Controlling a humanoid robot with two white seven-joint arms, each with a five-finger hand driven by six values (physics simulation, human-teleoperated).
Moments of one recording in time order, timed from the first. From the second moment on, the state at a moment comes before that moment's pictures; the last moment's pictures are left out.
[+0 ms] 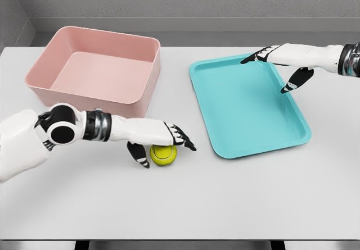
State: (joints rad) left arm -0.76 0.64 -1.05 -1.58 -0.18 -0.41 -0.61; right arm -1.06 -0.87 1.12 -1.21 0.01 -0.54 0.48
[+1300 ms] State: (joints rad) left arm -0.79 0.66 -0.99 -1.66 -0.15 -0.41 -0.61; right arm -1.06 -0.87 1.12 -1.21 0.01 -0.54 0.48
